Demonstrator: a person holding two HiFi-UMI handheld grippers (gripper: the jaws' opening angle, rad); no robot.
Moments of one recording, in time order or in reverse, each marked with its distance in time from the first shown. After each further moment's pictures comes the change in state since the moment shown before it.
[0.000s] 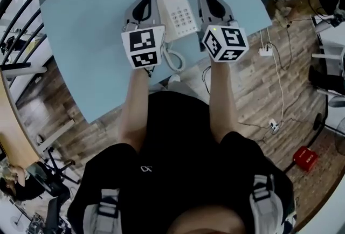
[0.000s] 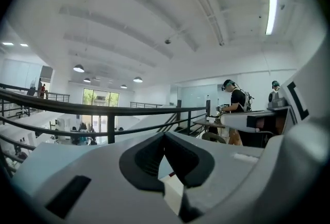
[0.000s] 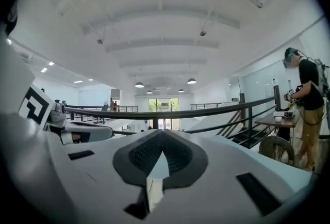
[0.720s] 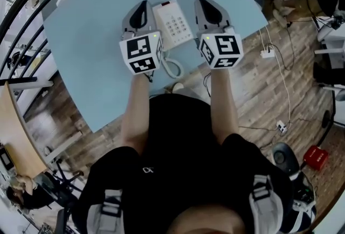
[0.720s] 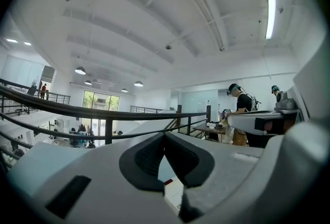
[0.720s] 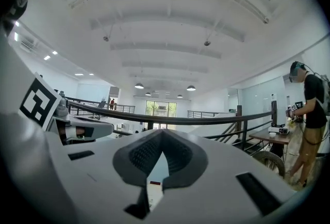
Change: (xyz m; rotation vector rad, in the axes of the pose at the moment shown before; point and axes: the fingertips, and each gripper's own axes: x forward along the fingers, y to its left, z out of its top) left arm 0.003 -0.019 0.019 -0.013 -0.059 0.000; right arm -0.026 -0.012 0.027 -0.119 -0.054 -0.038
